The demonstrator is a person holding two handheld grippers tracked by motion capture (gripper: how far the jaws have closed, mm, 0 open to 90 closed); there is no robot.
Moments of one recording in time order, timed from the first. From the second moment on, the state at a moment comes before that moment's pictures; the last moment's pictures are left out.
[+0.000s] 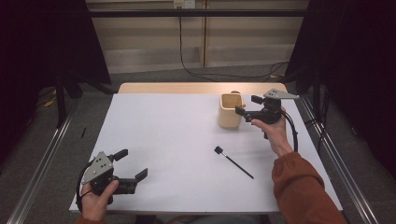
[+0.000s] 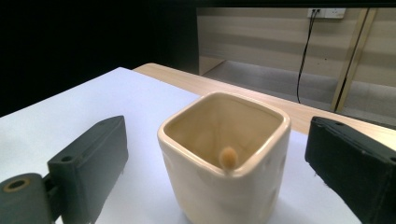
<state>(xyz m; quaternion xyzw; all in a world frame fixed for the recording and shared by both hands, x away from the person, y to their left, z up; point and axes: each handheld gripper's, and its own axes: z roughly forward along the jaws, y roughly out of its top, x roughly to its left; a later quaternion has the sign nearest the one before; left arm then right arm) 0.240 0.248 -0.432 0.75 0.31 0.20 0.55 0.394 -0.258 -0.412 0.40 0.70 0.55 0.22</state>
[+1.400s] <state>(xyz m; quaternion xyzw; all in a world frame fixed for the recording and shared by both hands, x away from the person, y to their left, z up) 0.243 0.253 -0.431 0.74 0.32 0.20 0.56 0.310 -0.279 -0.414 0.42 0.69 0.54 0.23</state>
